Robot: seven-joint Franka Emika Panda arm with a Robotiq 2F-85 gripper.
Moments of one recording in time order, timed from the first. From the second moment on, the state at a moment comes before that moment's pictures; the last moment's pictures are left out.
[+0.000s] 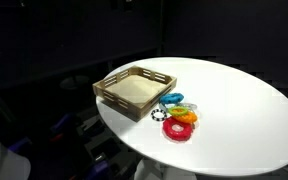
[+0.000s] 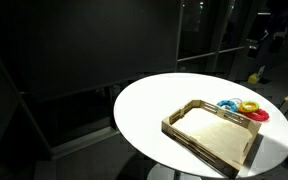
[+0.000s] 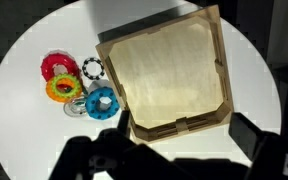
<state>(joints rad) 0.04 -0.38 0.15 -2.34 0.03 1.99 0.31</state>
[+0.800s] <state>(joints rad) 0.01 -0.23 0.13 -2.25 0.03 2.01 0.34</state>
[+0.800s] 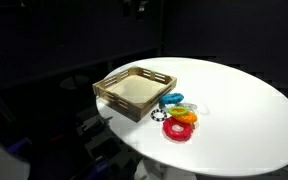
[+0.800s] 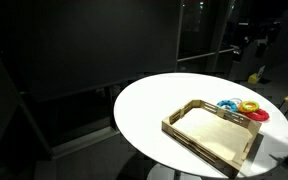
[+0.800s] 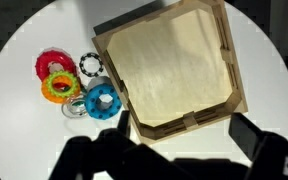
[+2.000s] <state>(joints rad) -0.03 0.07 -0.02 -2.20 -0.12 2.19 0.35</state>
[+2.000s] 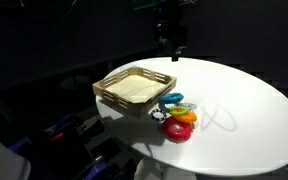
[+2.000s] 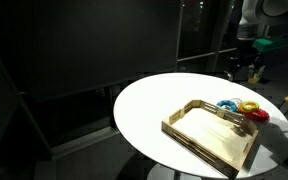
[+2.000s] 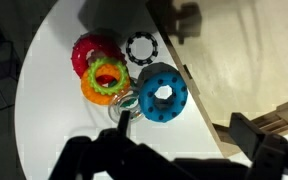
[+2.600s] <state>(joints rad) -0.03 0.10 -0.04 -2.20 -0.13 2.22 0.40</state>
